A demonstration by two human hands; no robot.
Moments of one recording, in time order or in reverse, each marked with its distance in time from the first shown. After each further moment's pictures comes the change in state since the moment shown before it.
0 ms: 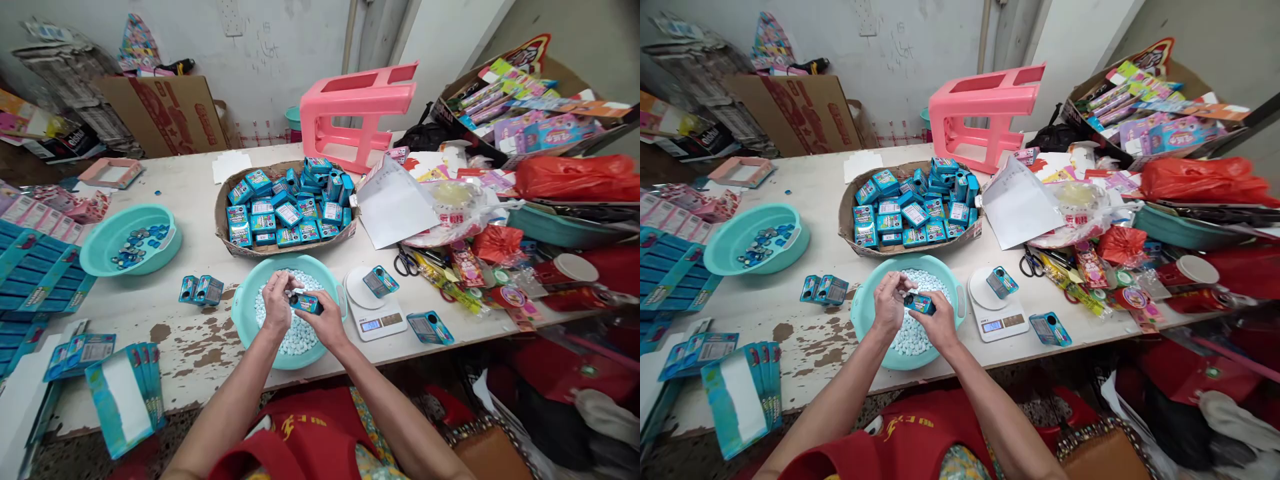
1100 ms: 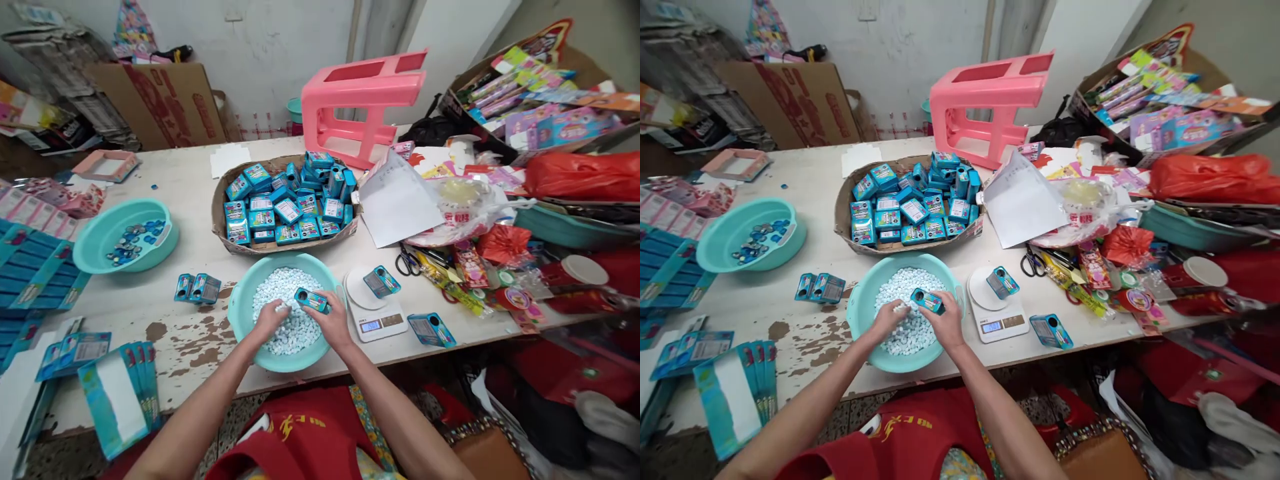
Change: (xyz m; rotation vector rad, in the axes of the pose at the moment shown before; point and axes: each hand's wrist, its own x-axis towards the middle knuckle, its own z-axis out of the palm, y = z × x) left_hand 0.014 -0.070 -0.106 1.156 -0.352 -0.096; right_hand -0.001 0.034 -0.013 -0.061 0.078 0.062
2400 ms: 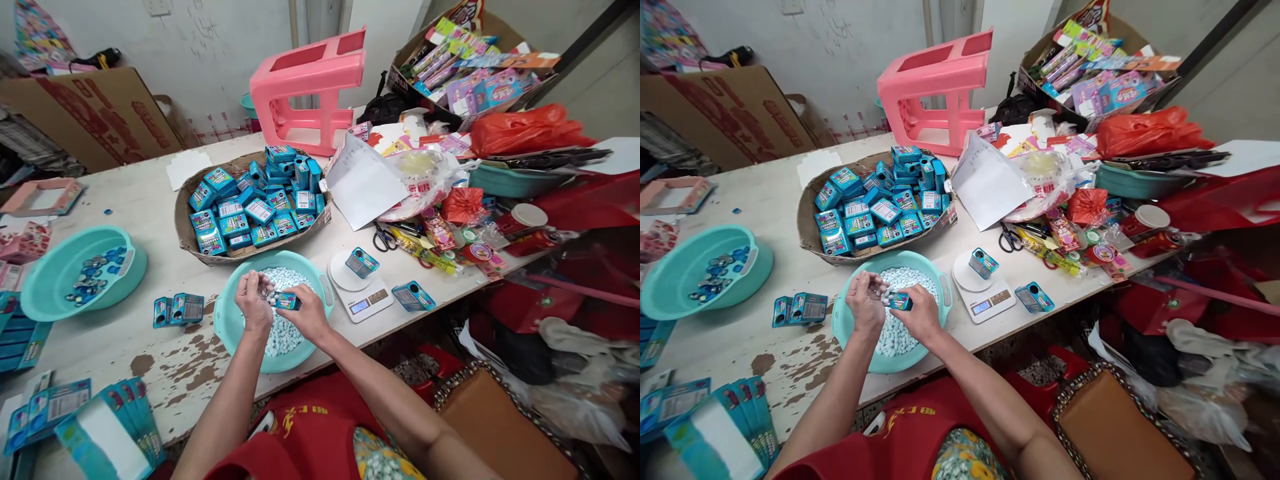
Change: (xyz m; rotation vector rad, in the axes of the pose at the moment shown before) left_hand 0.015 0.114 -0.014 -1.104 0.495 0.113; right_hand 0.004 -0.036 0.015 -0.148 -0.039 -0.032
